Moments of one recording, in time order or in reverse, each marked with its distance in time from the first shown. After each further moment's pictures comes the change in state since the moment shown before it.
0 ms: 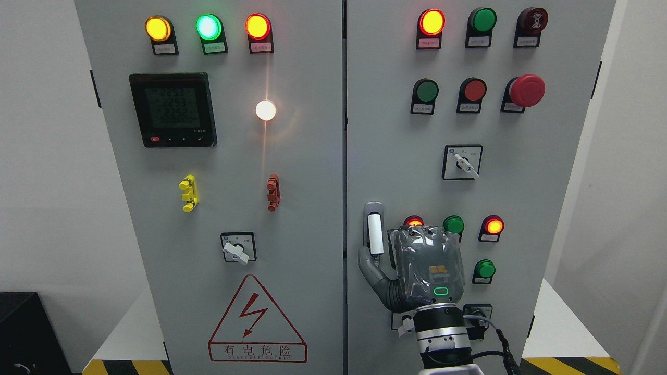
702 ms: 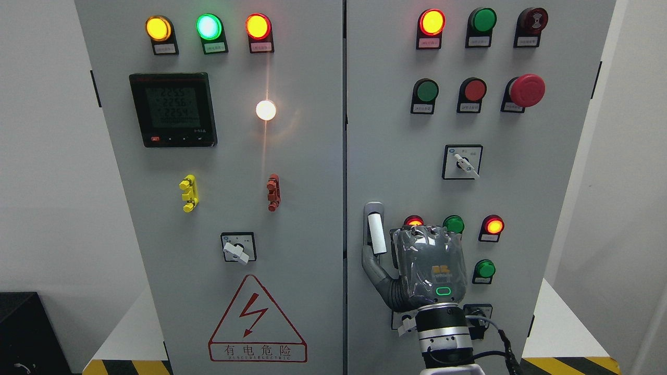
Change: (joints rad) left arm 0.000 0.000 0.000 0.000 0.000 0.000 0.000; right arm 0.003 0.002 -0.006 -0.004 -0.001 0.009 0.000
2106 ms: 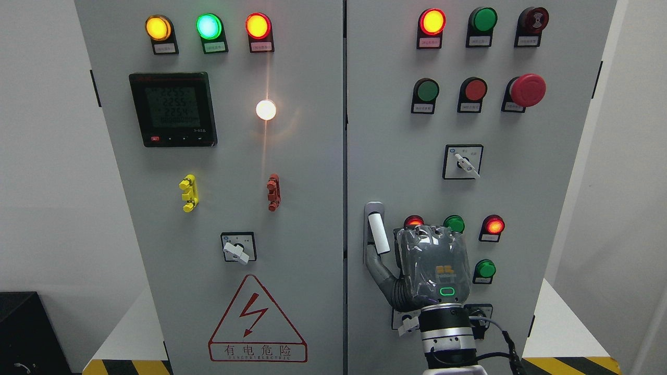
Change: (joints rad) left arm 0.000 0.000 0.000 0.000 0.000 0.000 0.000; right arm 0.003 0.000 -0.007 -0.013 0.000 0.002 -0.001
